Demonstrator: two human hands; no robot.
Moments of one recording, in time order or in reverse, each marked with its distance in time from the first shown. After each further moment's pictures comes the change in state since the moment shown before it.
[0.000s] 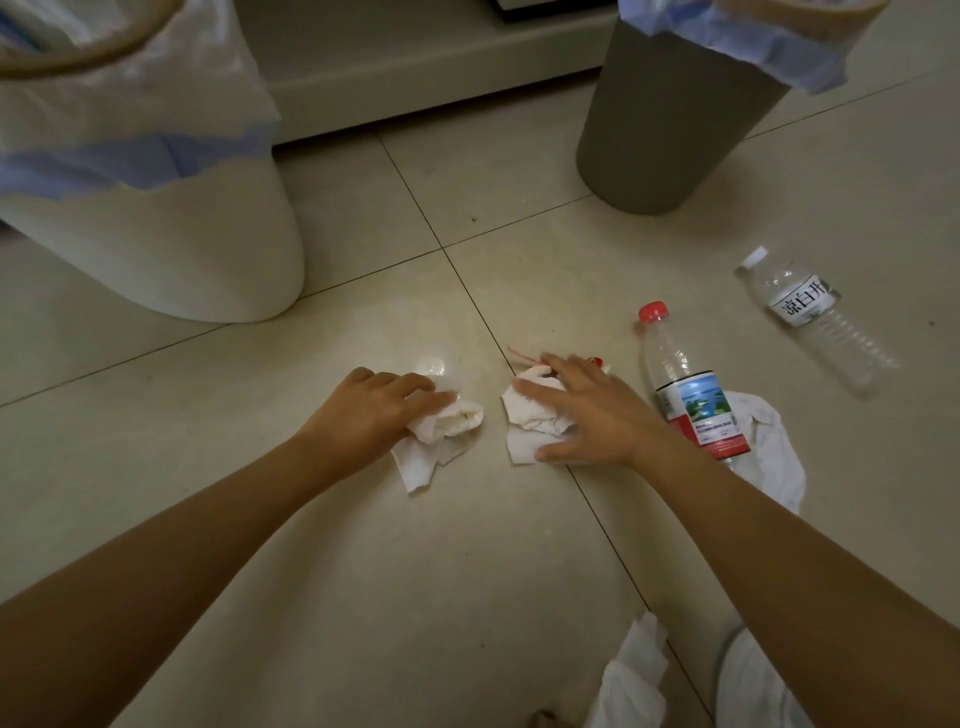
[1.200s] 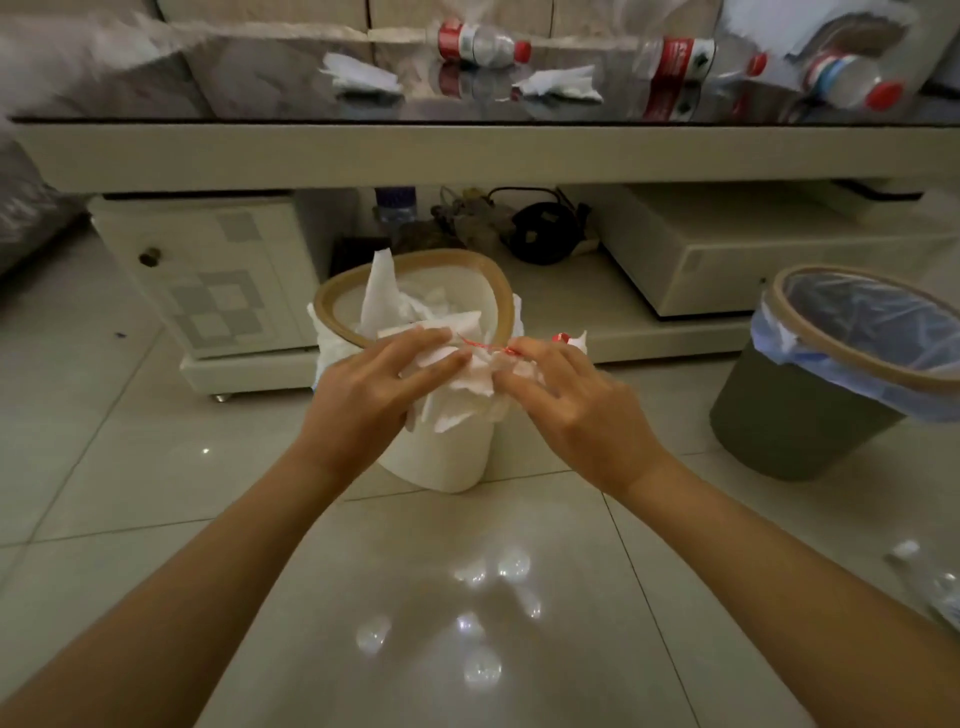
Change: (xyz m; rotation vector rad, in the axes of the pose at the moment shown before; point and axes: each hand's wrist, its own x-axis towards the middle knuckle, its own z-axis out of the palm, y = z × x) left_hand -0.065 -0.058 -0.253 0.431 0.621 -0.211; right_hand 0.045 -0.209 -0.236 -0.332 1.150 -0.680
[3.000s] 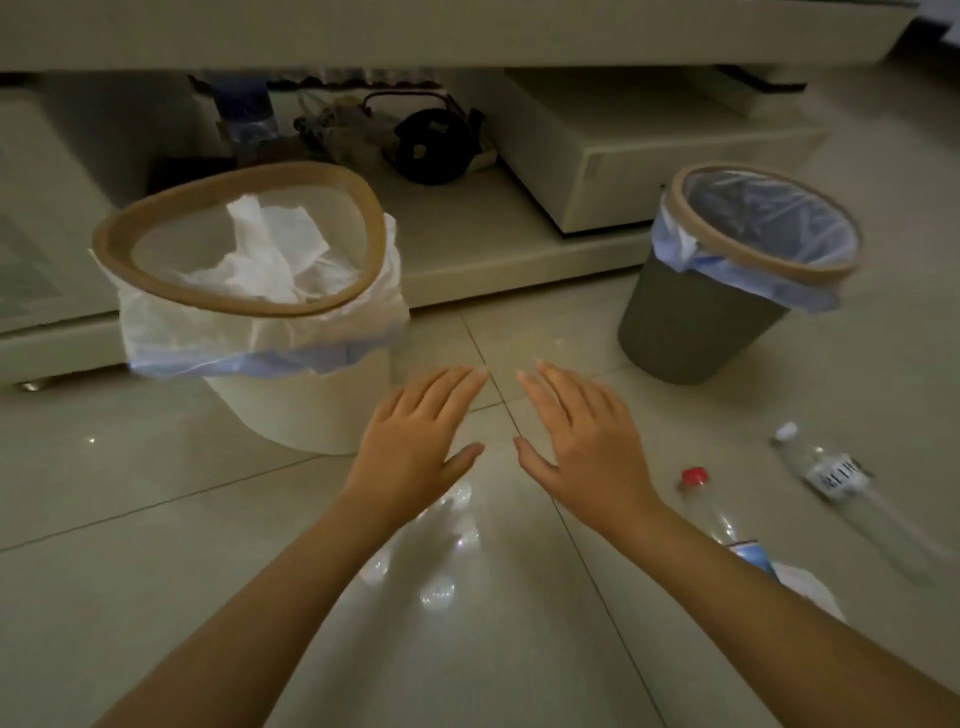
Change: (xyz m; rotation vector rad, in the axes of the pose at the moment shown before) left_hand -0.008 0.113 0.132 -0.245 -0.398 -0.183; right_hand -0.141 0.013 0.011 -0.004 -0.436 0.545
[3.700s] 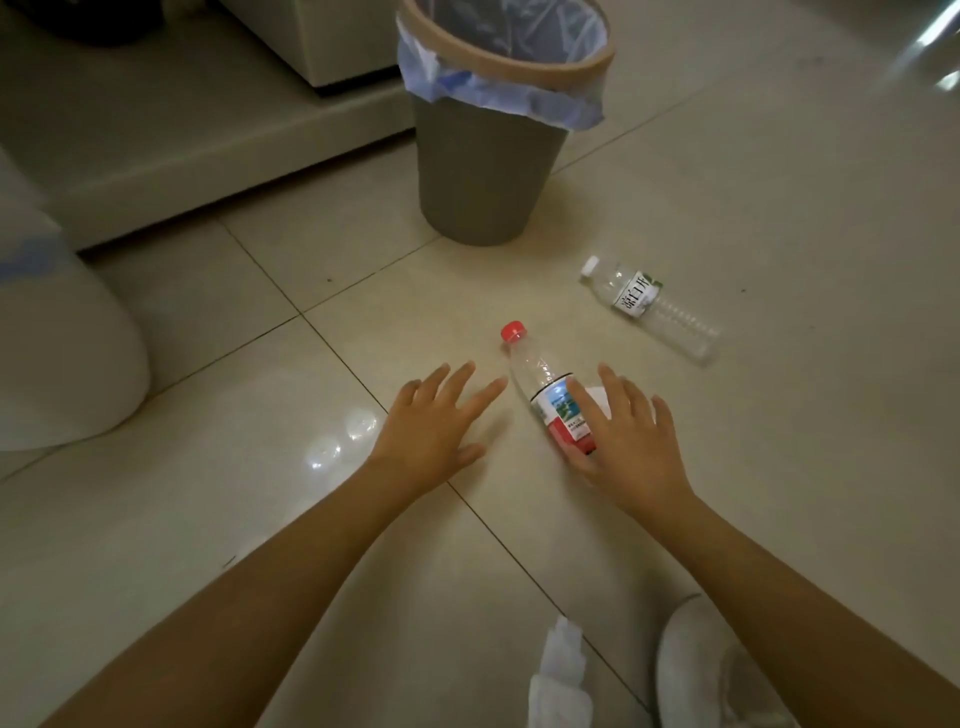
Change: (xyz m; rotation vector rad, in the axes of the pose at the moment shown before) left_hand 0.008 0.165 0.145 0.030 -0.421 0.394; right_hand -0.226 0.126 0.004 -0.264 -0.421 0.619
